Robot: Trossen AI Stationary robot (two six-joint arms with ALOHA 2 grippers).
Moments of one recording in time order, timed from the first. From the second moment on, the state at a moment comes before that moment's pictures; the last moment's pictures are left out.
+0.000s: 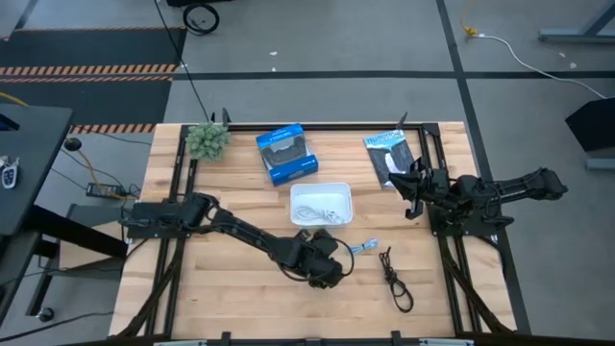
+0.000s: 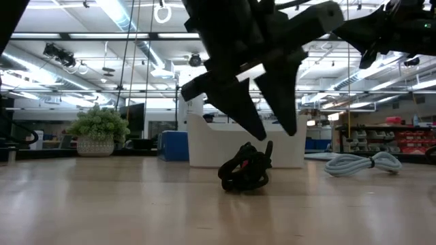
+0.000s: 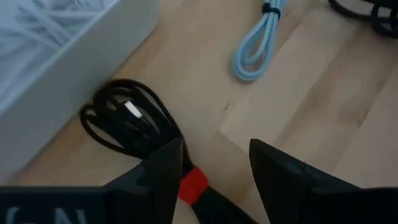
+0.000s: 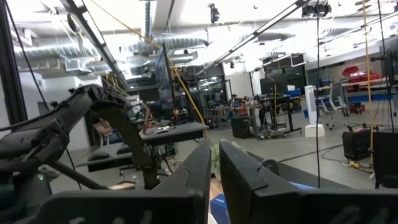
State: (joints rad) left arm -0.38 2.24 1.77 -0.66 -0.44 -0.99; right arm 0.14 0.28 0.01 0.63 0.42 0.00
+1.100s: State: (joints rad) left arm -0.41 2.30 1.77 -0.79 -0.40 -1.07; right arm 0.14 0.28 0.01 0.64 0.43 0.00
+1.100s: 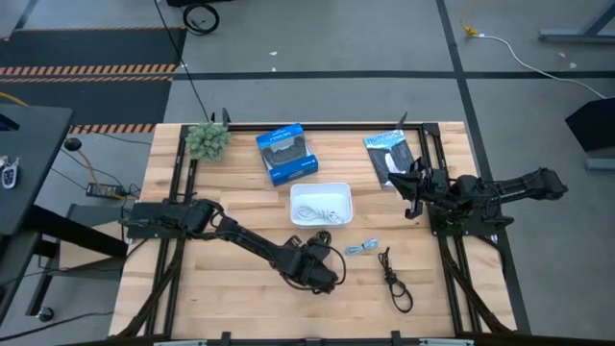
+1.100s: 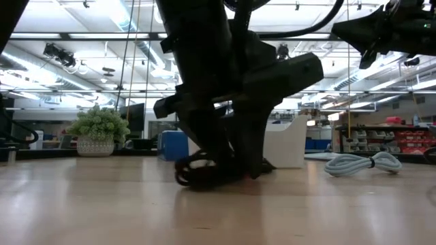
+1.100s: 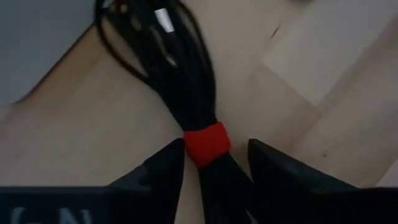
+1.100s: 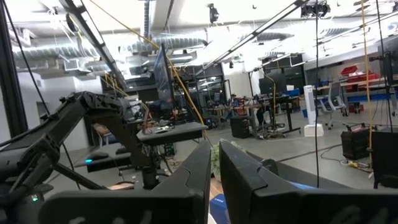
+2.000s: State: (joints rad) left arm -0.36 2.28 2.15 -1.25 -0.50 -0.67; right arm 0.14 0.28 0.01 0.63 0.43 0.00
